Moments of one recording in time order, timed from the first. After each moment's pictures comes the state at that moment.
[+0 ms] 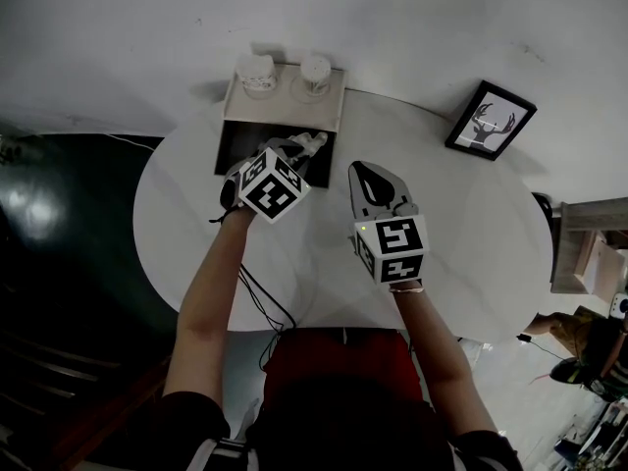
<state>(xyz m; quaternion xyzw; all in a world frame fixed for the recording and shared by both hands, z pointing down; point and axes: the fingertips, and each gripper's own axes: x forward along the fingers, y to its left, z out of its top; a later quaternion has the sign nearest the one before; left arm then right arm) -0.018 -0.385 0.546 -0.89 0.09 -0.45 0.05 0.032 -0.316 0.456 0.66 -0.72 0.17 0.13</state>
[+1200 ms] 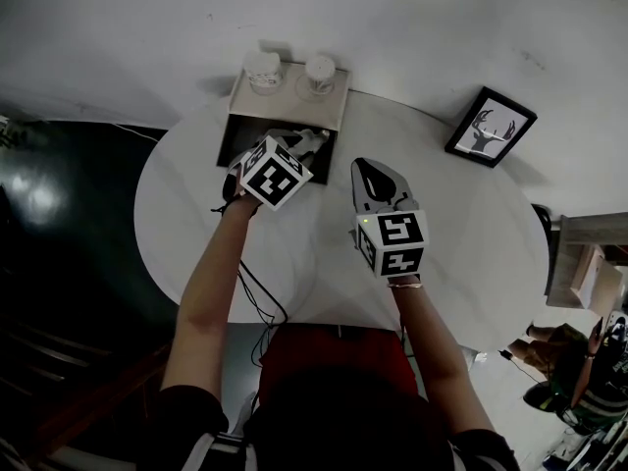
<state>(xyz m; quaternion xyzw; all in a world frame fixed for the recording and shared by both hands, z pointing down) -0.016 -0.390 0.534 -0.88 0.13 -0.45 0.01 0.040 -0.315 0.454 0.65 -0.73 0.17 0.12</state>
